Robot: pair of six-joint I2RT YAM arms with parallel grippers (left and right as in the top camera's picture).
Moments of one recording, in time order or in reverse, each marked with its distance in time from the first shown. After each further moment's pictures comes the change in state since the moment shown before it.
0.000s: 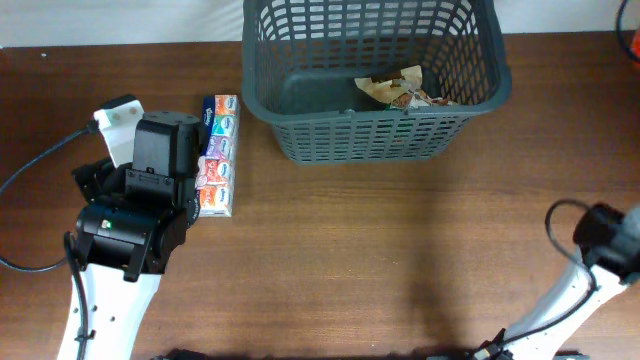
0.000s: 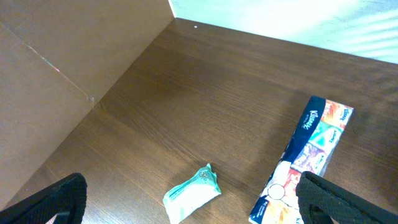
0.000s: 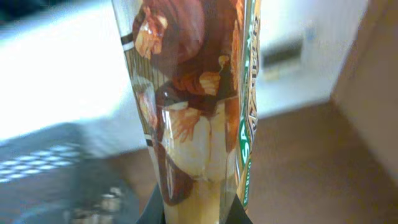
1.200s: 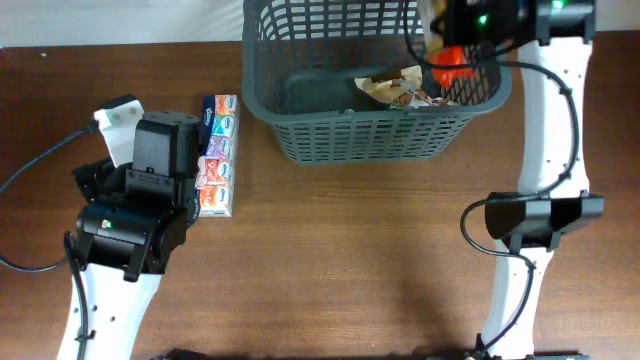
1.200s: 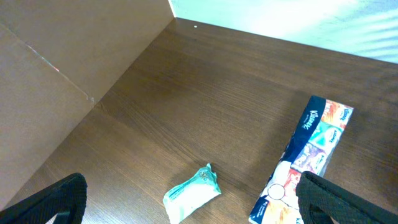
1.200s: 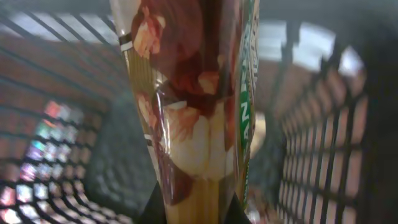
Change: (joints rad) left arm 0.000 0.000 0.000 0.000 0.000 0.000; right arm 0.586 0.074 -0.313 -0.031 0.148 -0.014
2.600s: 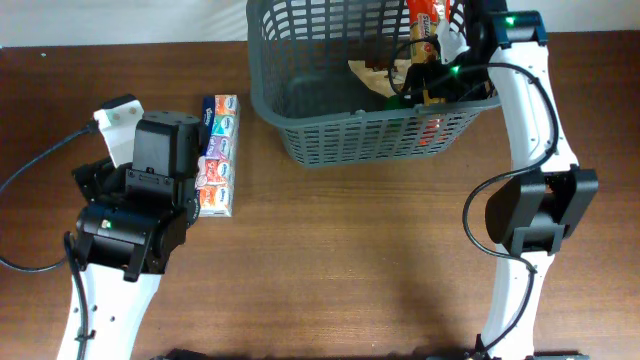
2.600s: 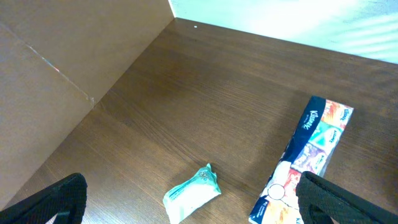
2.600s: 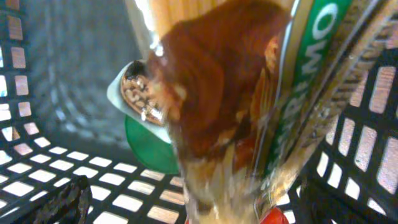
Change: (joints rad) left arm 0.000 0.000 0.000 0.000 0.000 0.000; right arm 0.012 -0.034 -0.413 -0.013 0.023 -0.011
